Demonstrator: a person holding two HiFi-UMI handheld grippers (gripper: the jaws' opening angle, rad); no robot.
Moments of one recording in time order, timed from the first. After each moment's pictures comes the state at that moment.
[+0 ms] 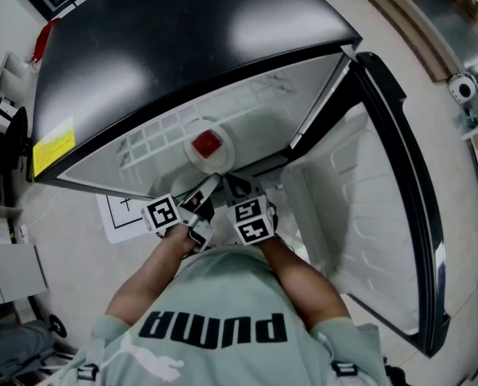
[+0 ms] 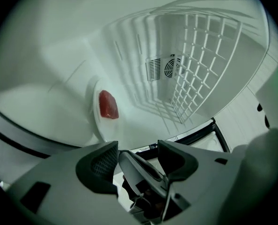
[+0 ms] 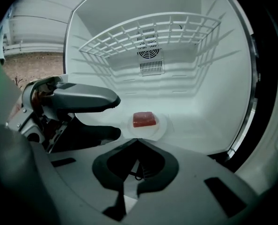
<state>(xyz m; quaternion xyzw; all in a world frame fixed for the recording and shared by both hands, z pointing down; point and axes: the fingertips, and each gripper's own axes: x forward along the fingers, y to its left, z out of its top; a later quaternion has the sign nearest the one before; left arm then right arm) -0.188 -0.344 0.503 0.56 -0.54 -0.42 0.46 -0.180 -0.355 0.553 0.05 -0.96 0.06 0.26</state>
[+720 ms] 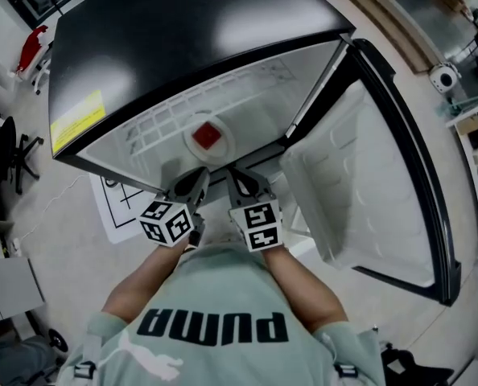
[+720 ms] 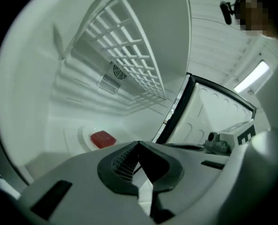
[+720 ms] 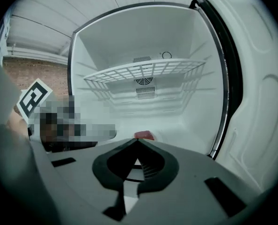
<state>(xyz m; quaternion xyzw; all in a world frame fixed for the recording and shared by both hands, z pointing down) -0.199 -0.303 0.477 0.66 -0.70 -0.09 0.27 -0.156 -0.337 0.481 0.13 -0.97 0.08 0.19</state>
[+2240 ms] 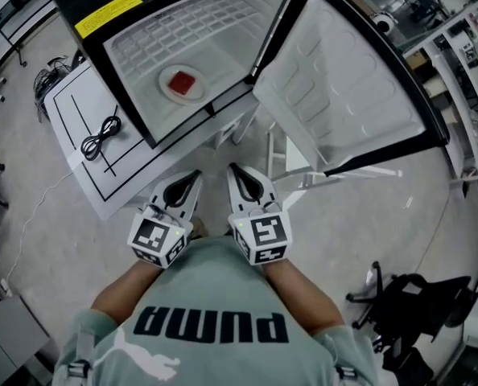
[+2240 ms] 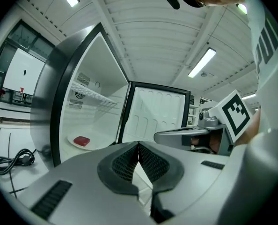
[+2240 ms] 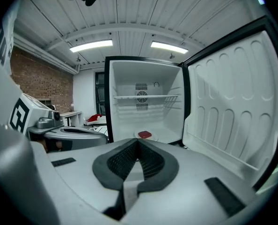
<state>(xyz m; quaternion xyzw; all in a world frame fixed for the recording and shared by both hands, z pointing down) -0.093 -0.141 0.423 0.80 -0.59 0.00 0.13 -0.044 -0.181 0.425 0.30 -0.94 0.06 0.15</state>
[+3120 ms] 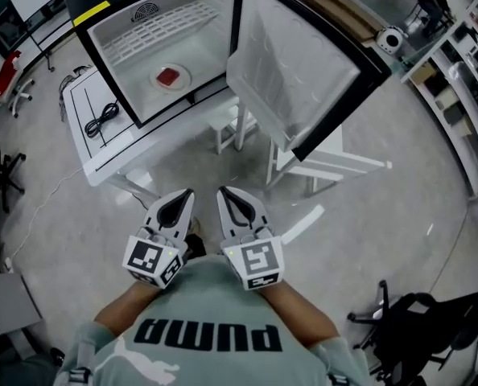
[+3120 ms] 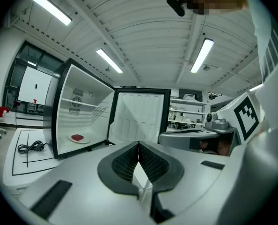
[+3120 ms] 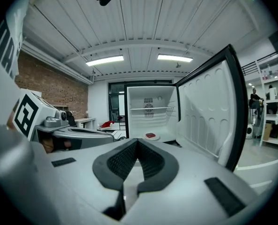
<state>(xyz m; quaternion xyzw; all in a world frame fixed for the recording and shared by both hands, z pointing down) 0.073 -0.055 0.391 0.75 -0.66 0.01 0.11 0.119 -0.089 0.386 0.23 -0.97 0.03 0.09</state>
